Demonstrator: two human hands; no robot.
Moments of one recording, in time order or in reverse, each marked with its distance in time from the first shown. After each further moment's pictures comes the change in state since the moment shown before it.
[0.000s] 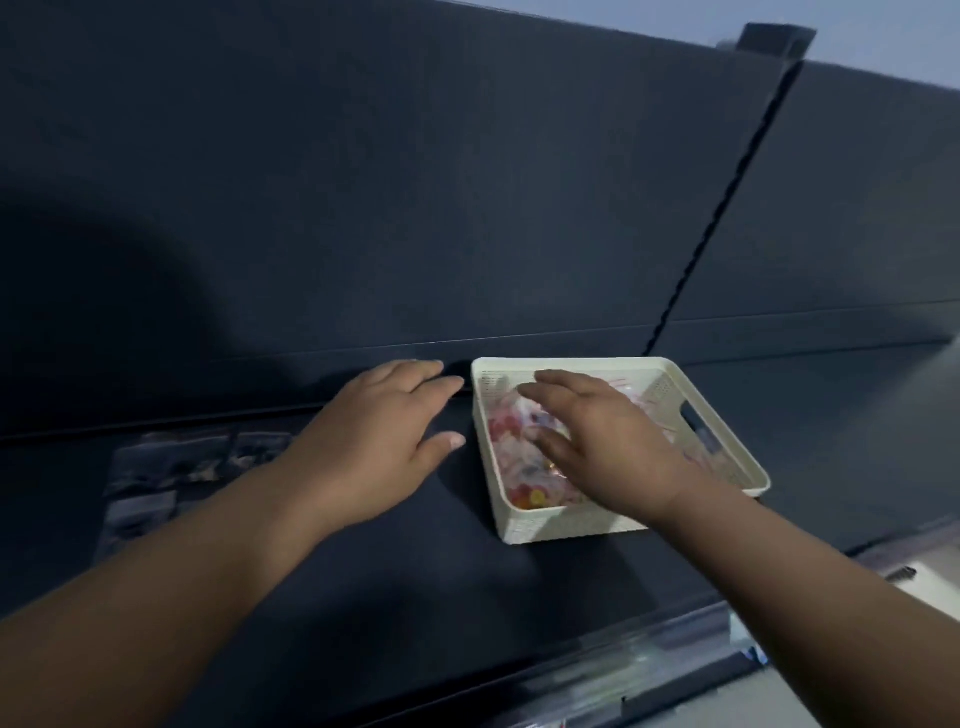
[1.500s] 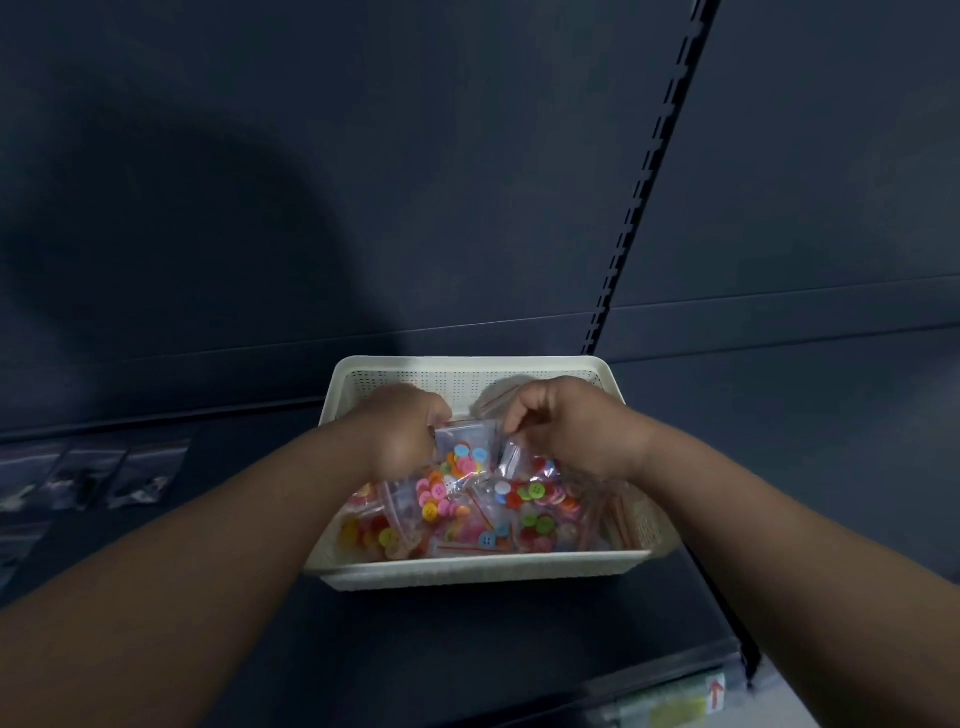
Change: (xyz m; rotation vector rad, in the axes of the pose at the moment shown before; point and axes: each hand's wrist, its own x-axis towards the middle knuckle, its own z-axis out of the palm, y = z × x) left_hand 0.148 0.061 0.114 -0.172 -0.417 -0.365; right_hand 0.040 0.162 0.022 0.645 -0.309 0.141
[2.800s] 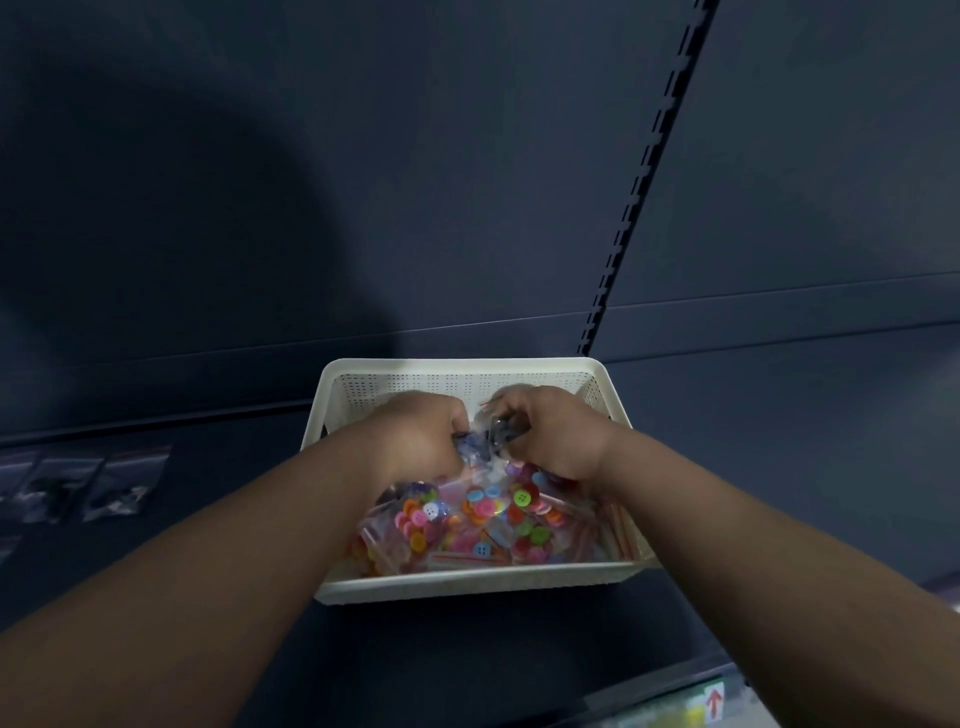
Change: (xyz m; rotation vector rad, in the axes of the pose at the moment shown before) left_hand 0.005 0.026 0.004 -0.032 -0.067 -0.083; right_hand 0.027 0.013 0.011 -0.183 0.002 0.028
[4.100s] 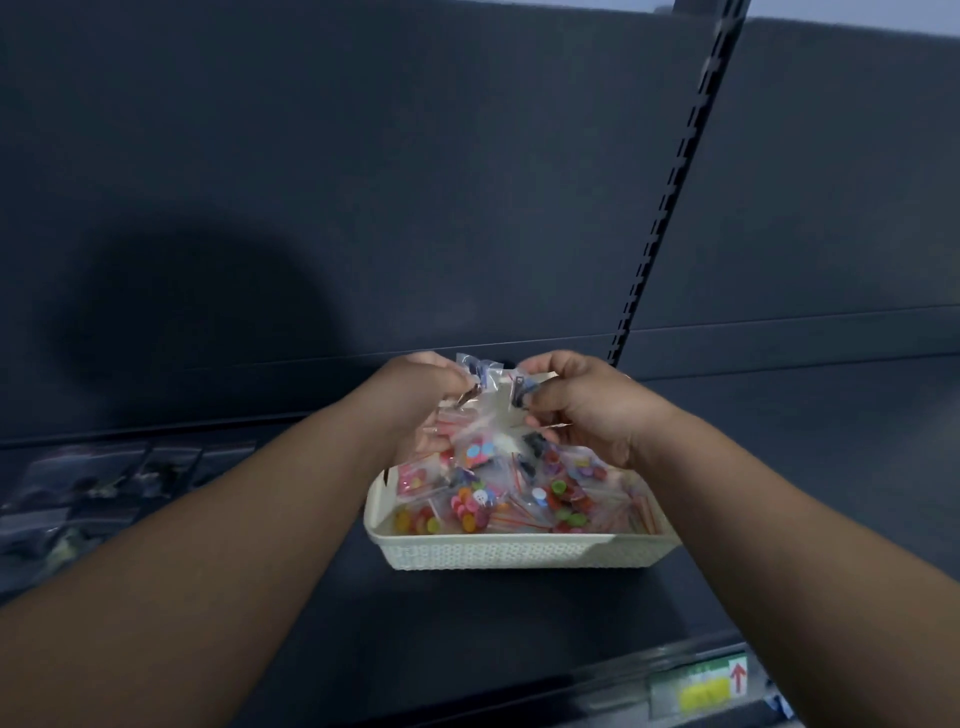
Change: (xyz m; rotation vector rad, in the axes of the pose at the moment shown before) left_hand -0.056 -0.012 -0.043 -1.198 0.101 -0.175; right_hand -0.034 -0.062 -0.018 0.868 0.055 0.167
